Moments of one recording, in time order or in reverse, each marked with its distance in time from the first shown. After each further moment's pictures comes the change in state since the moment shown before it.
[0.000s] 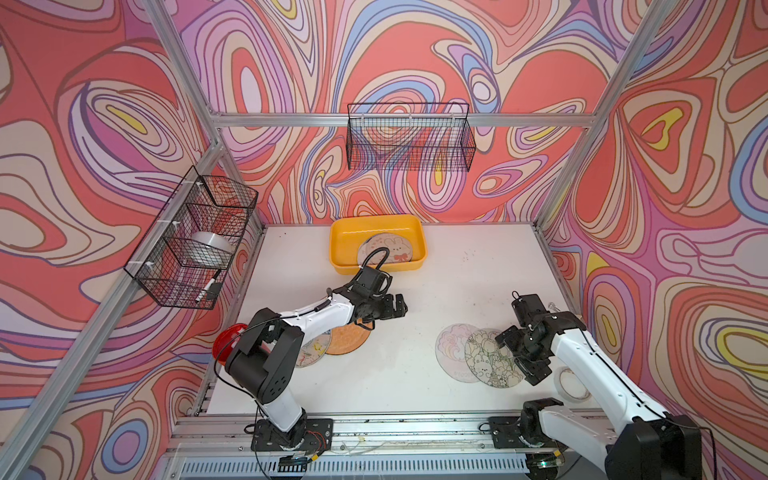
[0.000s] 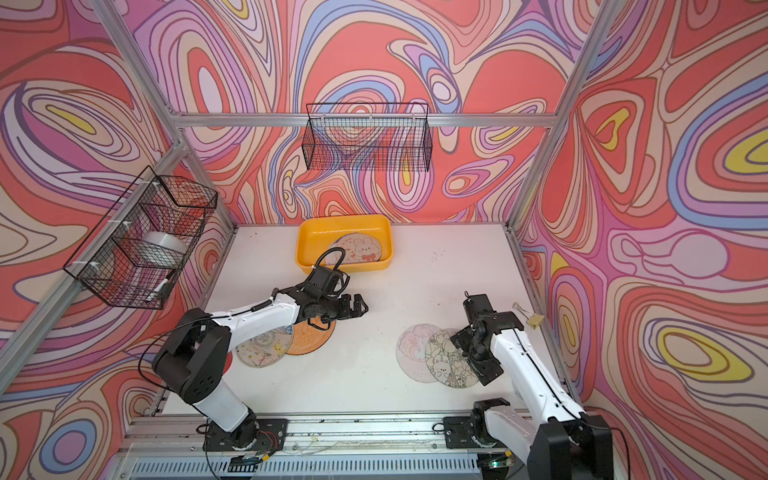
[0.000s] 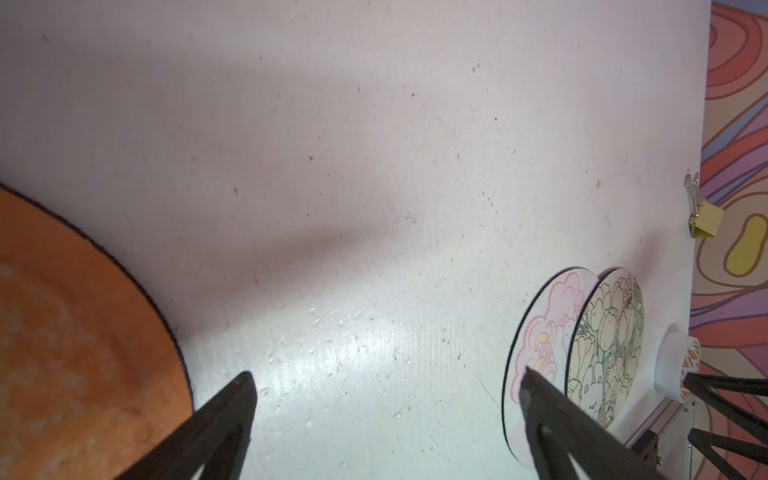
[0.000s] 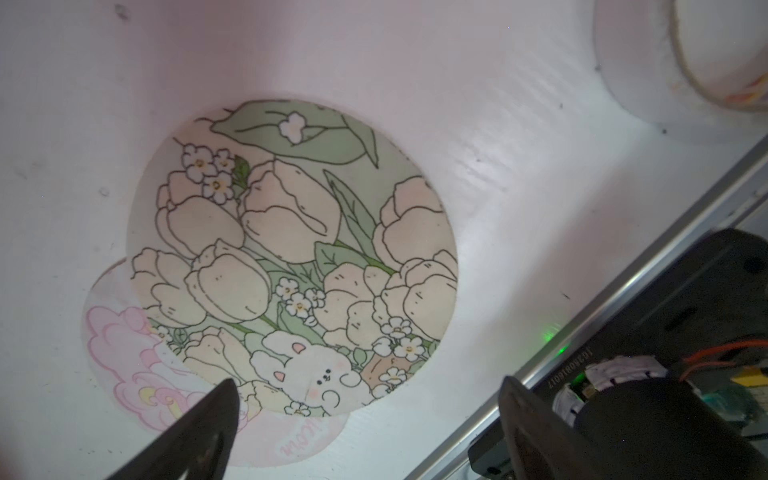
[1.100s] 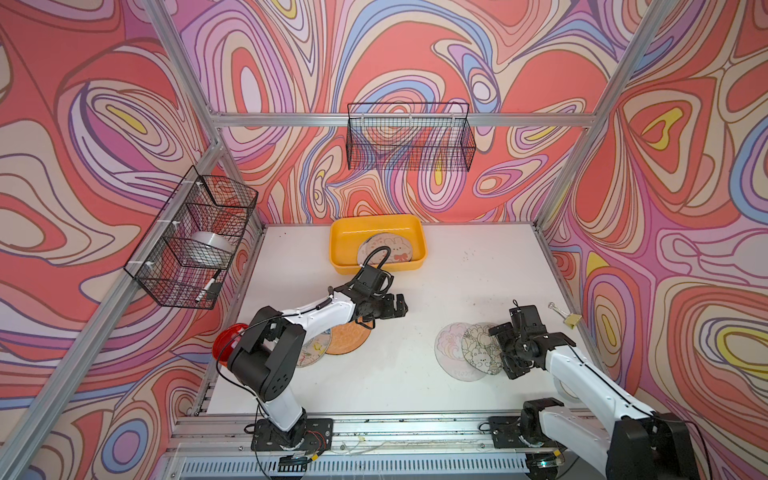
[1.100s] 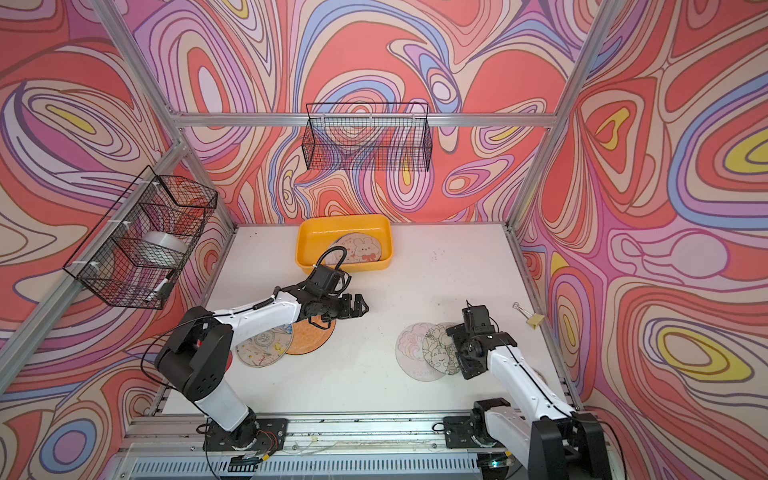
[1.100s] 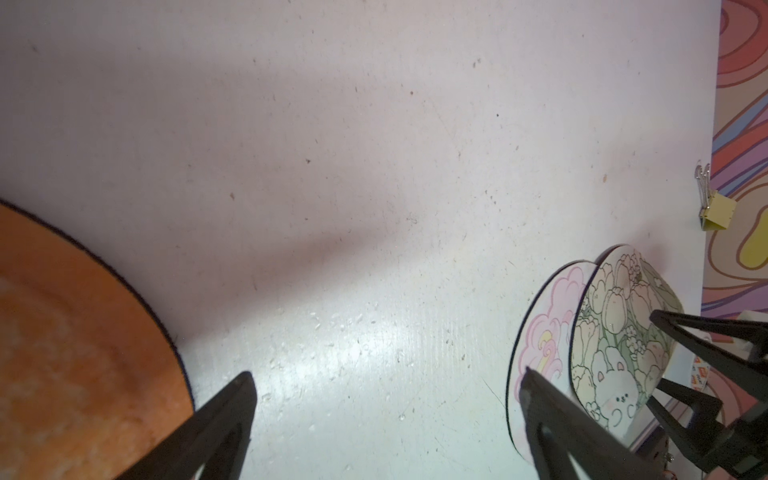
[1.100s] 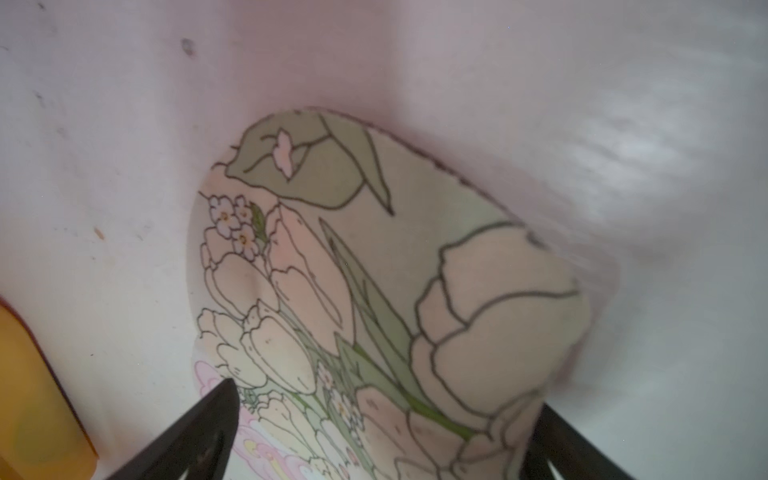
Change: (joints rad) left arm 0.000 0.011 0.013 -0.019 -0.002 0.026; right arm -0.003 0.014 -0.214 0.550 -0.087 0.145
